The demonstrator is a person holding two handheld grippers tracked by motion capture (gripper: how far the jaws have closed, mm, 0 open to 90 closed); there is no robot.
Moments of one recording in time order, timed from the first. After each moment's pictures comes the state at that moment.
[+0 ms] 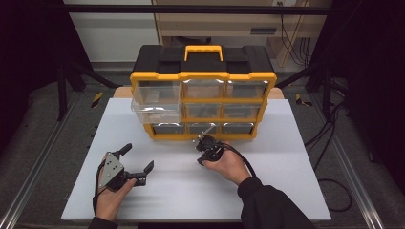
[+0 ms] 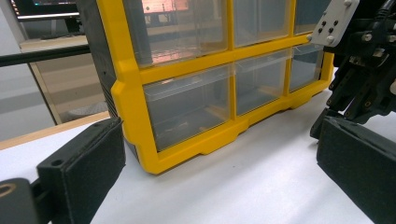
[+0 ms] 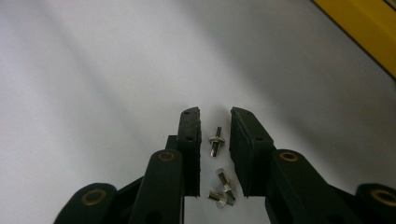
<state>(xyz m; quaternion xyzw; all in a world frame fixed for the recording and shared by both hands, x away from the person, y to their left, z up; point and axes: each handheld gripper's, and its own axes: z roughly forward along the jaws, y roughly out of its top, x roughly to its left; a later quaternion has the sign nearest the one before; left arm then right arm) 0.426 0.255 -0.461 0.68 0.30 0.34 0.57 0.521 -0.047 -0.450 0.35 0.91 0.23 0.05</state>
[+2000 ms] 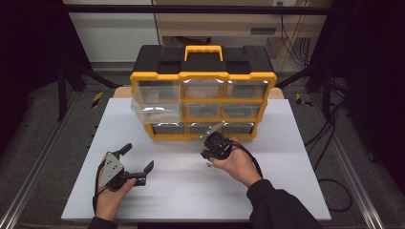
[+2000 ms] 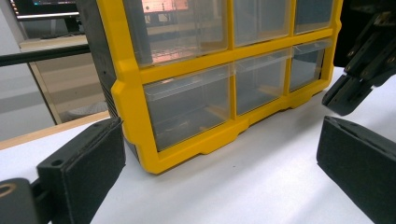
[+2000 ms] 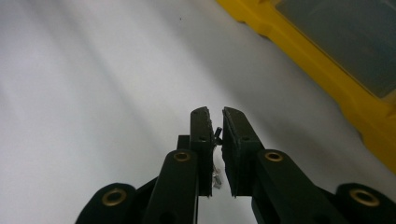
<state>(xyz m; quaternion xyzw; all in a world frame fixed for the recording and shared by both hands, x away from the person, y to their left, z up) 0.426 0.255 -0.461 0.68 0.30 0.34 0.57 0.511 -0.072 -0.419 0.32 0.89 0.30 0.07</state>
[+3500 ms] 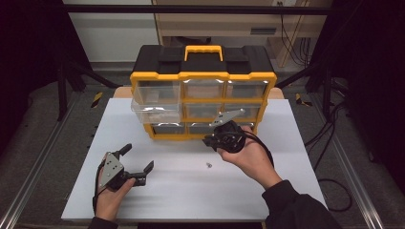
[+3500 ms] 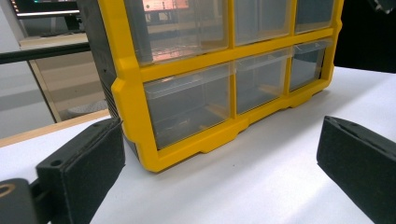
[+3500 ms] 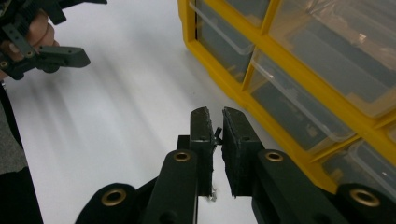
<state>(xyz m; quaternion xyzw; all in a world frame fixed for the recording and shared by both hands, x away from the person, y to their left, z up) 0.426 0.255 -0.461 0.68 0.30 0.34 0.57 0.482 -0.093 -0.331 0.28 0.87 0.39 0.13</state>
